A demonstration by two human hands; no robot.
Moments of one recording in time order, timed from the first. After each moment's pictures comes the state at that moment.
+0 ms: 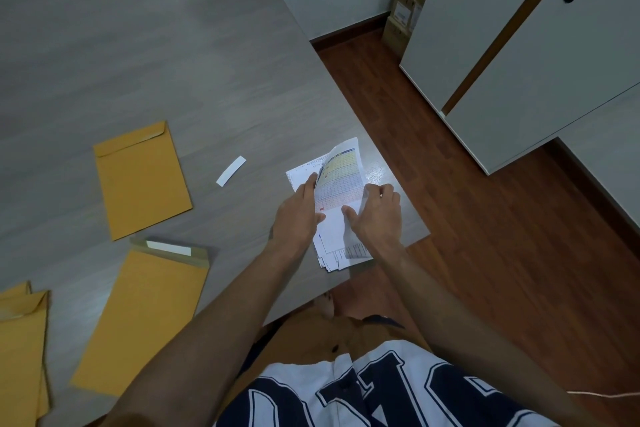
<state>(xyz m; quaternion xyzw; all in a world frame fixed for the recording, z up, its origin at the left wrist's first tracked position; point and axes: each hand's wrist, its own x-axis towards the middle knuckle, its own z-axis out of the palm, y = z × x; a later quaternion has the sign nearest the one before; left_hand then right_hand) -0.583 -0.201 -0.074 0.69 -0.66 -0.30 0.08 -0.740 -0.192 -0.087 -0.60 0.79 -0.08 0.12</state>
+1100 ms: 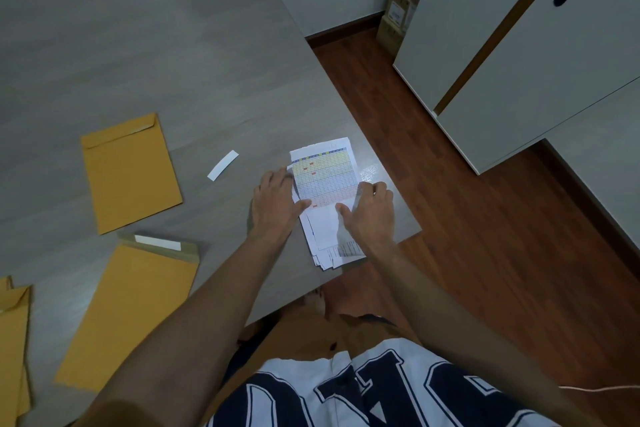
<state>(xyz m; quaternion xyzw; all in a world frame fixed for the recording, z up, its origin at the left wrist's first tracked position) -0.559 -0.213 -0.072 0.70 -0.68 -0.23 0.05 -0.741 -0.186 -0.088 -0.62 0.77 -0.08 0.11</state>
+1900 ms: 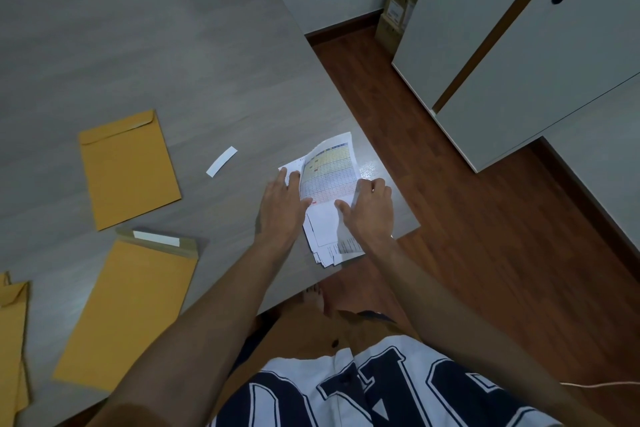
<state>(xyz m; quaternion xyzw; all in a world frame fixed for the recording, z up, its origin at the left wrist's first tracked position) -0.574 -0.202 -0.090 0.72 -0.64 -0.25 0.09 -0.741 -0.186 -0.087 -0.62 0.78 -0.08 0.11</state>
